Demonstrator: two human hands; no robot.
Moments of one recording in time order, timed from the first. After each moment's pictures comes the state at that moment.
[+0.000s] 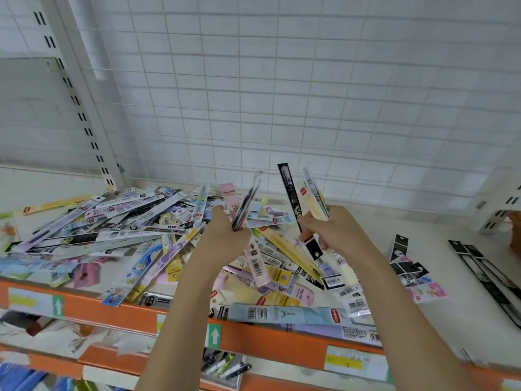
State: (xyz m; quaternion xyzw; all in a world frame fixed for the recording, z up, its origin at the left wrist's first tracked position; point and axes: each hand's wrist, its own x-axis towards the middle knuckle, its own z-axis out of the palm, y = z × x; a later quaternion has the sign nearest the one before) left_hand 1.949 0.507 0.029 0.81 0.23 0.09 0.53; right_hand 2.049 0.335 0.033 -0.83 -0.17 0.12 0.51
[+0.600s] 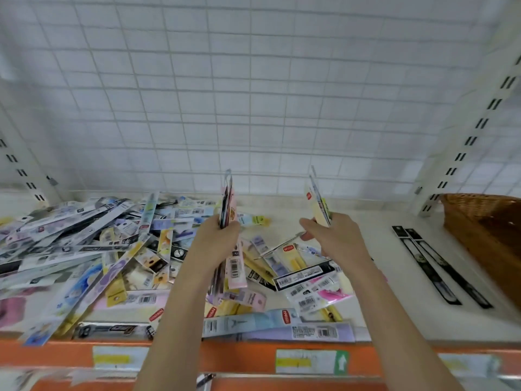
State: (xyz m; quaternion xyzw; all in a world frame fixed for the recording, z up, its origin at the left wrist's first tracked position) left_hand 1.990 0.450 0.036 0.79 0.25 0.06 0.56; right_hand 2.063 0.268 0.027 -0.86 -0.06 0.04 0.51
